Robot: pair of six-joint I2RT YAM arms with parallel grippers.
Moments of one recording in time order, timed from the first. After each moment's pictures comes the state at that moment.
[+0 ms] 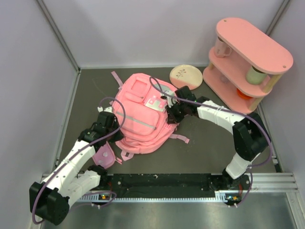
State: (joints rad) left arm -0.38 0.89 0.66 -0.65 -0.02 -0.63; right arm 0.59 1.68 1.15 -0.41 -0.44 -0.08
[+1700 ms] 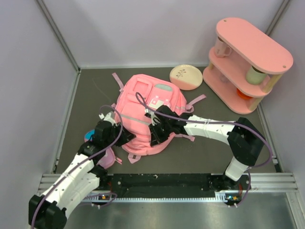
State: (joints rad) left arm -0.39 0.72 0.42 -0.33 0.21 -0.83; right arm 0.95 1.67 1.11 -0.37 -0.37 0.39
